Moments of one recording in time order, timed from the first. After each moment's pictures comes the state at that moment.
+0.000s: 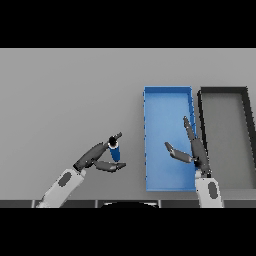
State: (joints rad) left arm -0.16 0.32 -0.59 -1.47 0.03 -0.12 -0.02; right arm 0.08 -0.17 0.08 -1.69 0.14 0.09 -0.07
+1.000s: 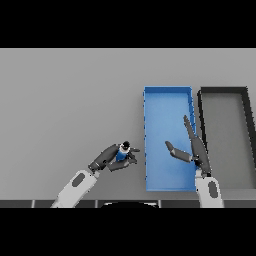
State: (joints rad) left arm -0.16 0.17 -0.61 -1.41 0.05 -0.10 -0.16; right arm 0.07 -0.18 0.09 -1.69 0.16 0.08 -0.05
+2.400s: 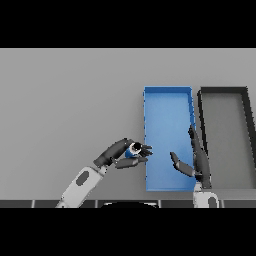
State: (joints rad) left arm -0.21 0.06 -0.56 -1.60 -0.01 -0.20 -0.07; right arm 0.27 -0.09 0.09 -1.85 0.09 0.04 -0.24
